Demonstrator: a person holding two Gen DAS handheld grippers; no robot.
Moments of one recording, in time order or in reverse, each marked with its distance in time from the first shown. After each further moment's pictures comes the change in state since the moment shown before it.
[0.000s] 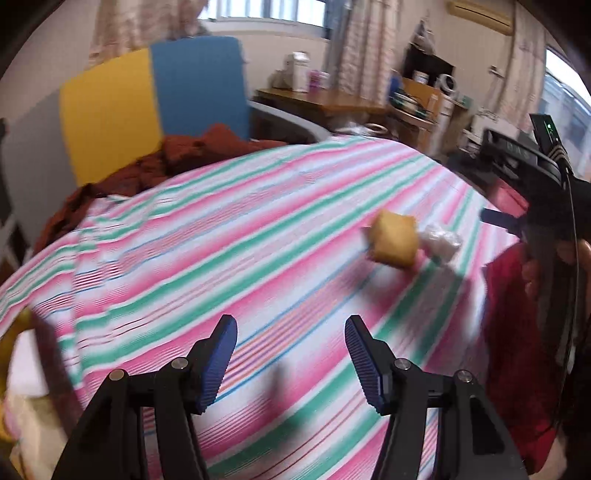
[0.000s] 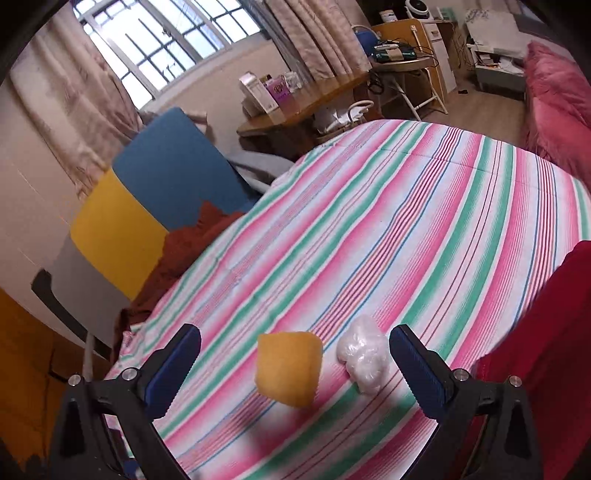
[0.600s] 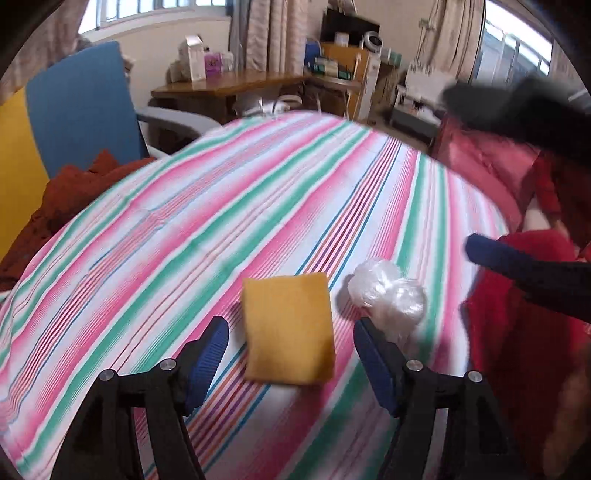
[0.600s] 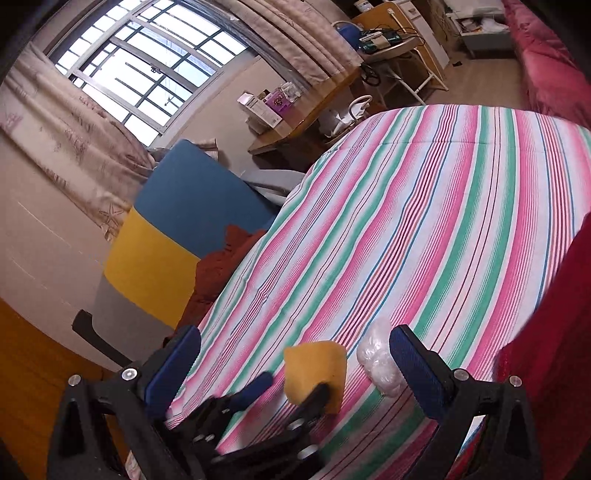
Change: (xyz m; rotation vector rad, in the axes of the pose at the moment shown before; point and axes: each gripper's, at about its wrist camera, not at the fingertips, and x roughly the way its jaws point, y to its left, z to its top) left arm 0.131 -0.116 0.083 0.237 0.097 -0.161; right arm 0.002 -0.026 0.006 0.150 -0.023 0.148
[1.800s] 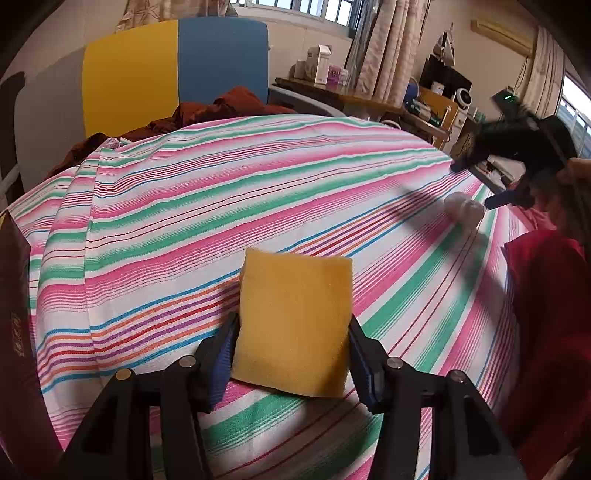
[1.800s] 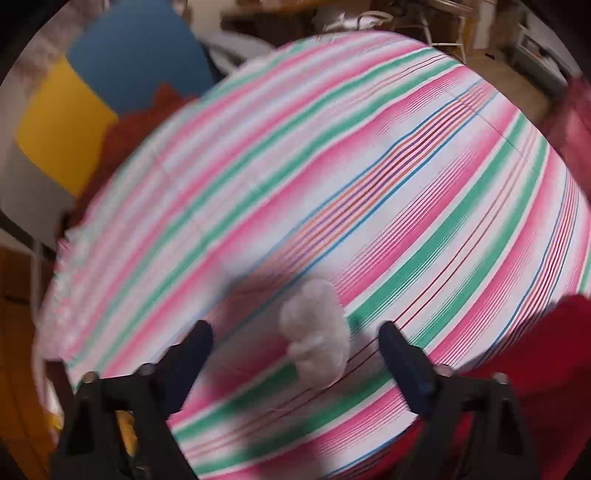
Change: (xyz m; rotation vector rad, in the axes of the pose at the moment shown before) left arm -0.100 0.079 -0.194 -0.357 -0.130 0.156; right arm 0.094 0.003 0.014 -0.321 0.554 -0.434
